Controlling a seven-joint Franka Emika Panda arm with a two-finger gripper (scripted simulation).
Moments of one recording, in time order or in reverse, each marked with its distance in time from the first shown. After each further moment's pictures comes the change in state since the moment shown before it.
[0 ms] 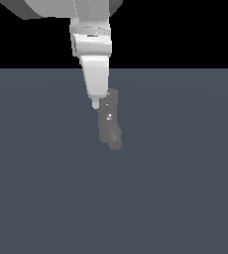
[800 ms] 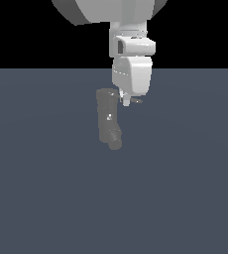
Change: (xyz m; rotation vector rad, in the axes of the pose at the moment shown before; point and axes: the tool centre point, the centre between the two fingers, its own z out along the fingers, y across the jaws) arm 0.085 -0.003 0.000 -0.001 -0.001 -0.015
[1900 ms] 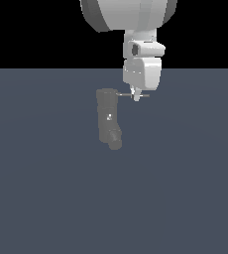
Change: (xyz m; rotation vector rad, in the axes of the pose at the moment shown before) arm 0.049 -0.046 0.000 -0.003 -0.001 0.005
